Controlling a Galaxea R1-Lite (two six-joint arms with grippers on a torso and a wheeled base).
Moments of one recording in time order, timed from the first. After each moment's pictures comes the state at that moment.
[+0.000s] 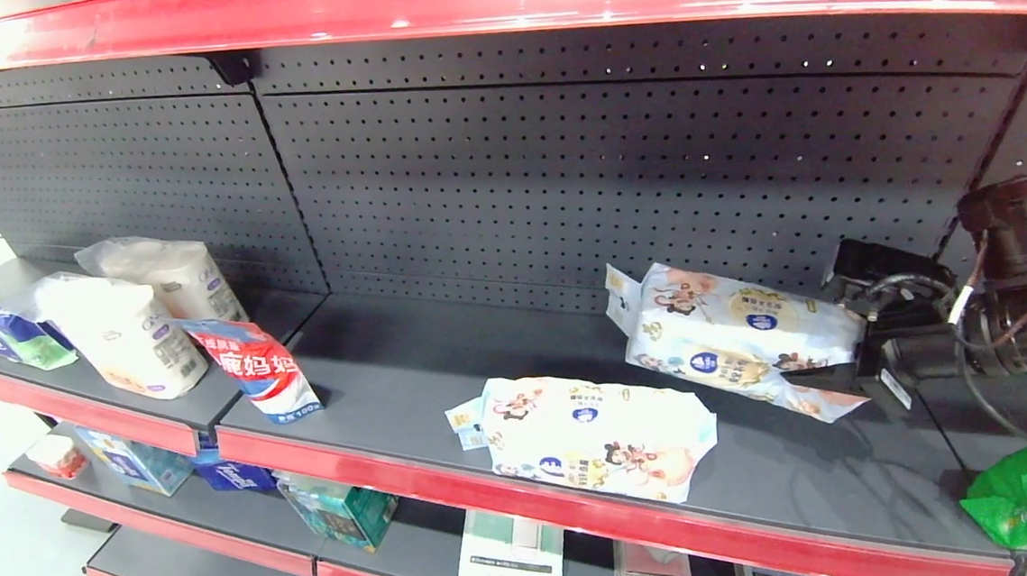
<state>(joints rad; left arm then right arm) -0.32 0.00 -0.28 0.53 0.22 -0.08 0.07 1.61 -0.86 -0.03 0.38 -0.83</state>
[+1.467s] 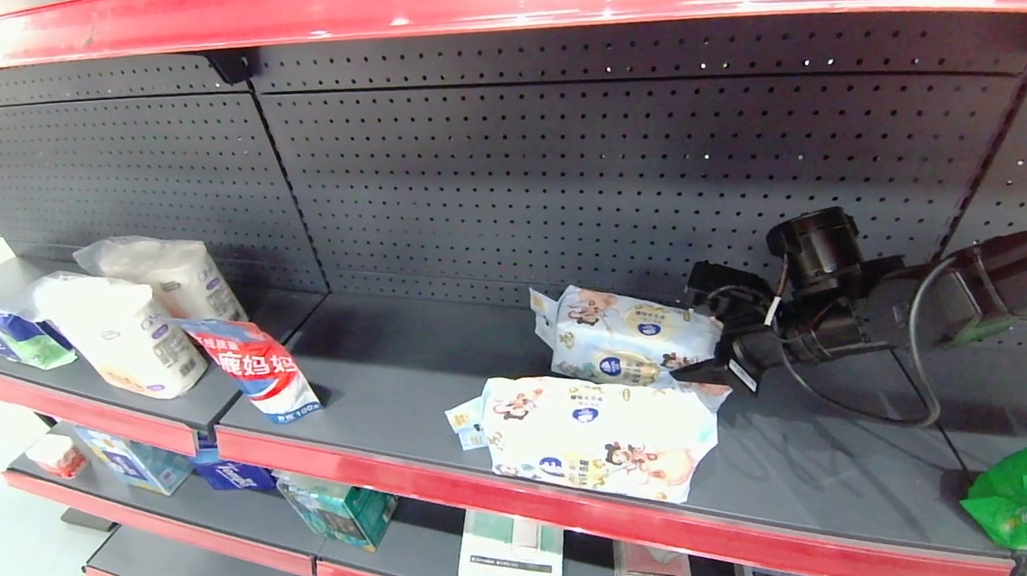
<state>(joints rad) -0.32 0.00 -0.28 0.53 0.22 -0.08 0.21 2.00 -1.10 -0.14 0.38 -0.75</state>
